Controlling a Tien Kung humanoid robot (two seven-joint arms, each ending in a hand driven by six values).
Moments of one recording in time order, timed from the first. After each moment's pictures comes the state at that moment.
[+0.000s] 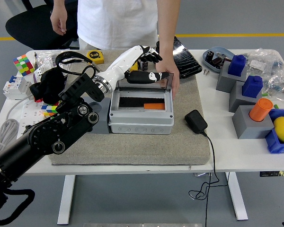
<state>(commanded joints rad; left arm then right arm) -0.77 0.07 -0.78 -1.07 1.63 0.13 0.05 0.10 -0.37 0.36 0.36 0.05 -0.09 0.04</state>
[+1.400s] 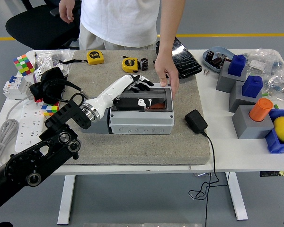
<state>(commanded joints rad) -0.49 0.20 -0.90 -1.43 1.56 0.09 0.12 0.10 -0.38 0.37 0.36 0.03 -0.09 0.04</state>
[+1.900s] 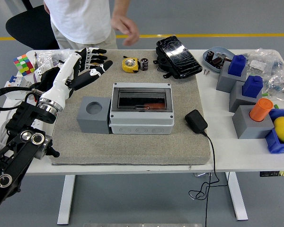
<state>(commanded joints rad) -0.29 0.18 -1.22 -1.46 1.35 0.21 -0.03 0.11 -0.38 0.33 0.35 0.06 -0.09 0.04</state>
